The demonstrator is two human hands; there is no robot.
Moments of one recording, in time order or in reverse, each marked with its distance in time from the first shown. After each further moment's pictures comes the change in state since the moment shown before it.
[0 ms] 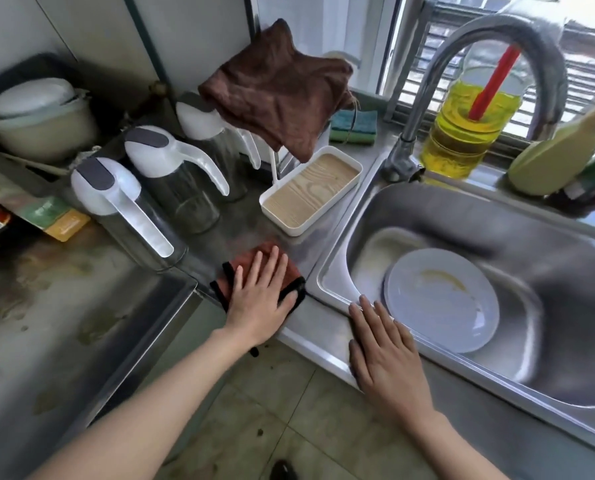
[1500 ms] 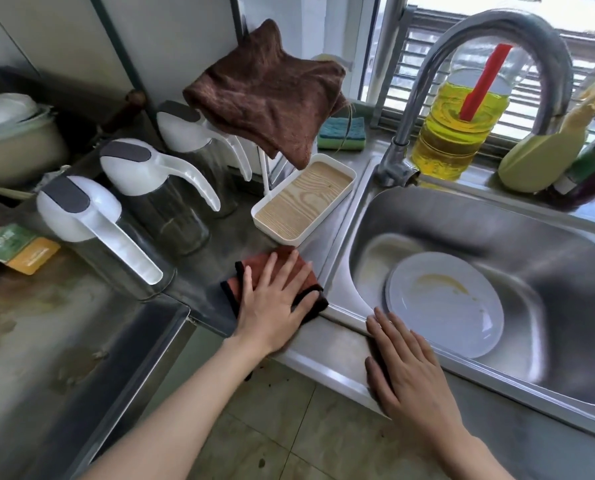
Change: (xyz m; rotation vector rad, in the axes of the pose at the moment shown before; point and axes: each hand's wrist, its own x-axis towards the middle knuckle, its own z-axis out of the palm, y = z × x) left_hand 0.030 0.003 0.003 -0.031 0.110 0.124; right_hand -0.002 0.001 -0.003 0.053 0.031 0.023
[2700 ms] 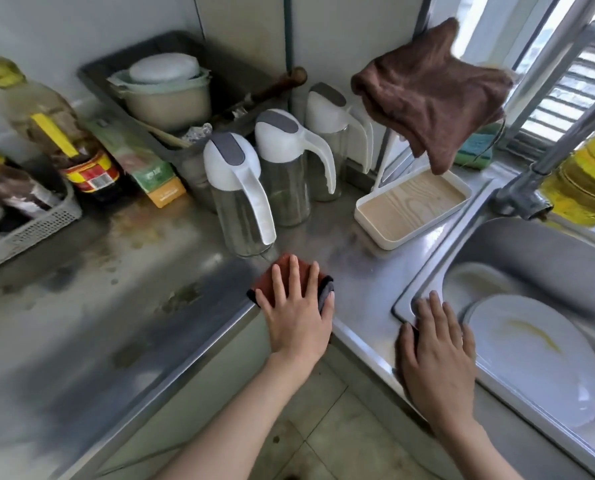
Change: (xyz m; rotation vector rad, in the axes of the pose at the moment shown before) left_hand -0.065 -0.026 -0.003 -0.023 0.089 -0.587; right_hand 0.056 -0.057 0.025 -0.071 0.119 0.110
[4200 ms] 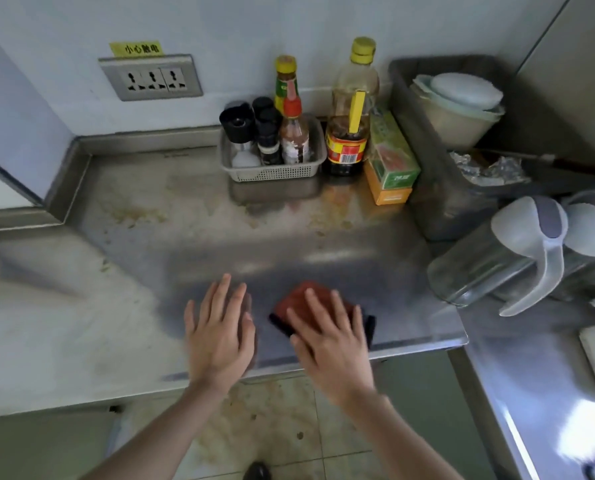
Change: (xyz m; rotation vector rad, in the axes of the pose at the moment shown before) left_hand -0.145 -0.279 -0.022 -0.117 0.356 -0.657; right_hand -0.063 -0.293 0.040 -0.044 -0.440 -1.158
